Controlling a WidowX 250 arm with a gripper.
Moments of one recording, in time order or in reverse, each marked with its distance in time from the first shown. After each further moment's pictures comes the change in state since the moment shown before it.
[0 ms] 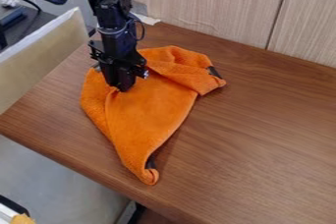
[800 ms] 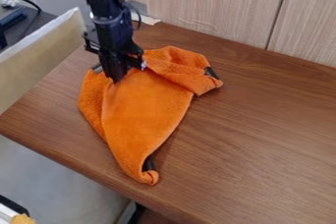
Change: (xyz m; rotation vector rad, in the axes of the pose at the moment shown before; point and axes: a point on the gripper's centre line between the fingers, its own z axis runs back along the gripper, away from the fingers) arm -0.005 -0.005 0.032 0.003 -0.022 0.023
